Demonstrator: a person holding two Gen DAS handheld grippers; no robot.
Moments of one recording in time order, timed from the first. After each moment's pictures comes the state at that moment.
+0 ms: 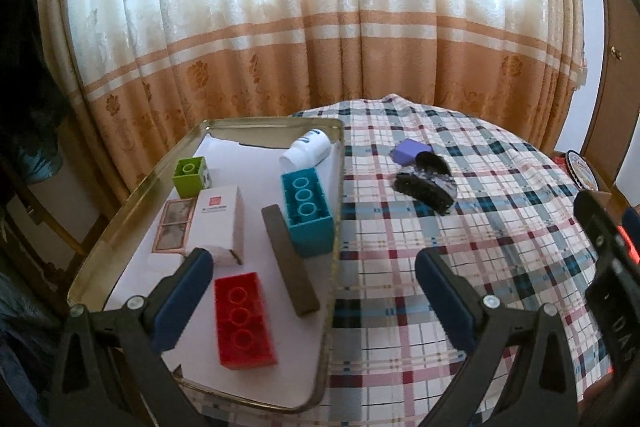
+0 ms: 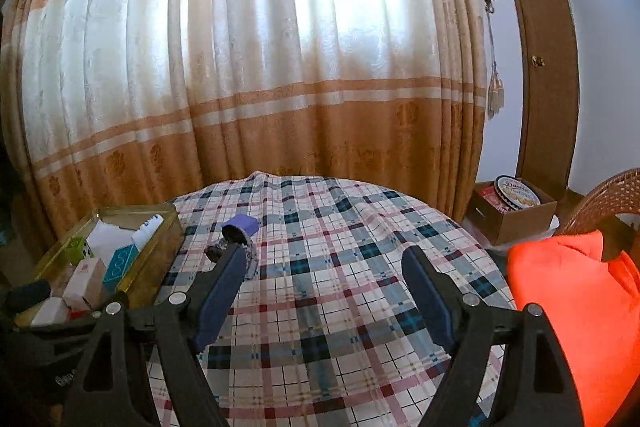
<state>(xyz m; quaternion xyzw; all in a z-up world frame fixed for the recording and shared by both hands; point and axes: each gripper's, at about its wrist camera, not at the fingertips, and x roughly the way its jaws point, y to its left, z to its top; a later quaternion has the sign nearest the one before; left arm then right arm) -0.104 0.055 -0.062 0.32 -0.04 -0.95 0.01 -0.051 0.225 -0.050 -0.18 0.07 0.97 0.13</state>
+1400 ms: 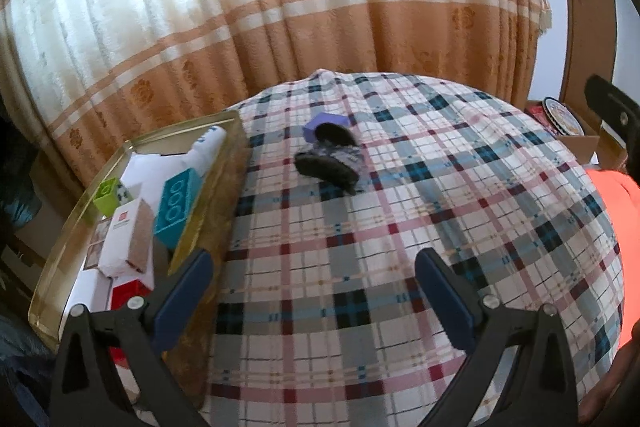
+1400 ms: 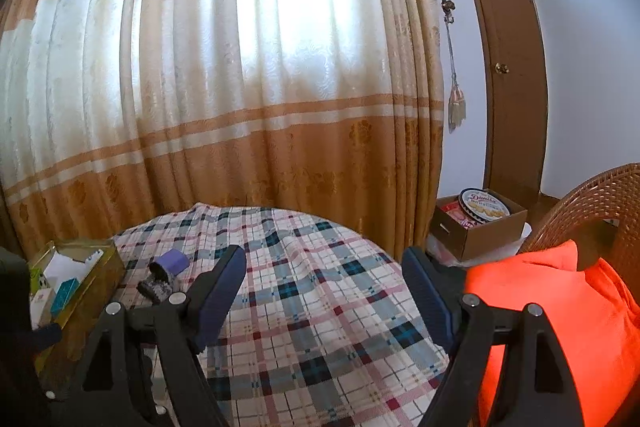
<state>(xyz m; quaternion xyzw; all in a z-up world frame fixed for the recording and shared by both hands) -0.117 0.147 -0.088 0.35 -0.11 -0.93 -0.04 -0.051 0.294 -0.045 -0.14 0.07 0.97 0.19</state>
